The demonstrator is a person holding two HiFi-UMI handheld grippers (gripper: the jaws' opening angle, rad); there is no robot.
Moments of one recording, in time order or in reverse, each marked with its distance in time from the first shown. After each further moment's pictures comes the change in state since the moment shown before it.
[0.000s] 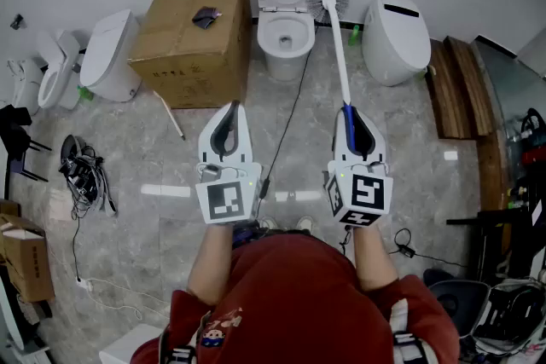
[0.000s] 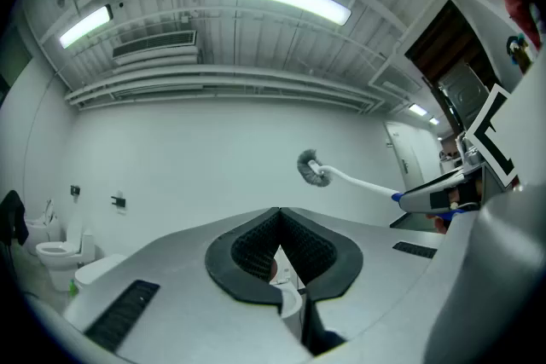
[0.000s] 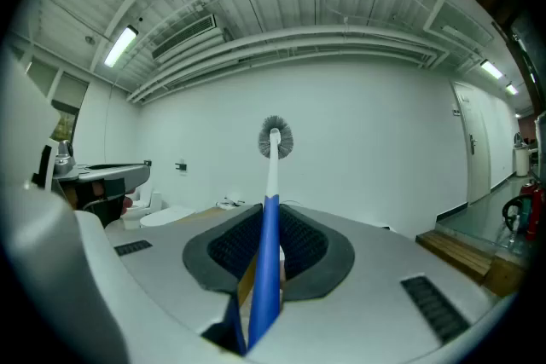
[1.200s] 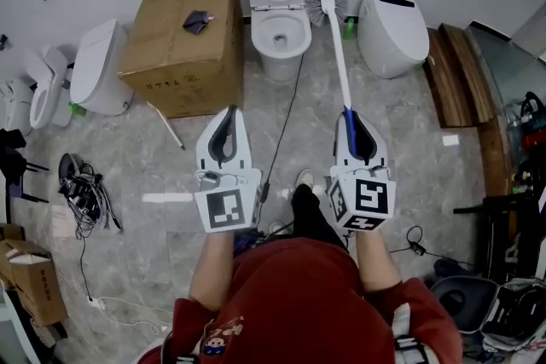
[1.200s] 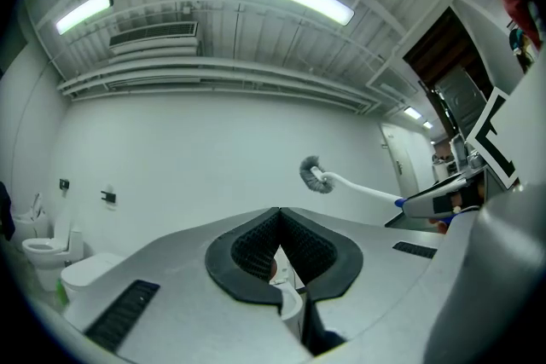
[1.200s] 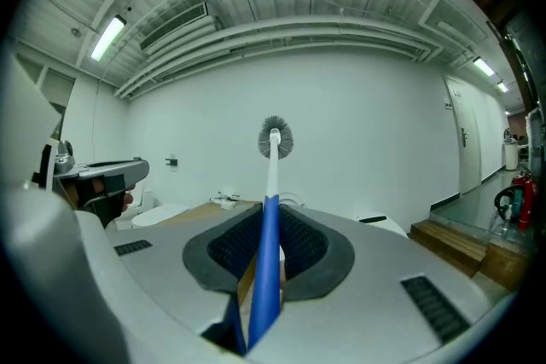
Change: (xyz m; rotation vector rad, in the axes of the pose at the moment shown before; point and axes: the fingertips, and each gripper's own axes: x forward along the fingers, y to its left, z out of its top) left arm 0.038 0.046 -0.030 -0.013 0.006 -0.048; right arm 0.048 0.026 -0.023 0.029 0.042 -0.055
